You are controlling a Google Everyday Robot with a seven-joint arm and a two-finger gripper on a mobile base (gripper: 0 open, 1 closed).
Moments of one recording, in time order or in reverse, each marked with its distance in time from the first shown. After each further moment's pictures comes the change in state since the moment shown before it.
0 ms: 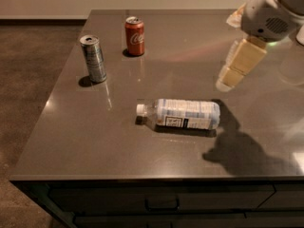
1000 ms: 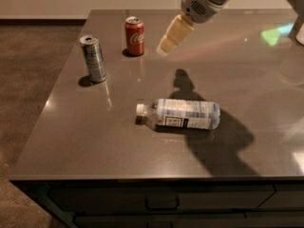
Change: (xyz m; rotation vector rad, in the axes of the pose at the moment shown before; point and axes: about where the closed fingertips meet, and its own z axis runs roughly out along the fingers) arm -0.103 -0.093 0.085 0.079 -0.140 0.174
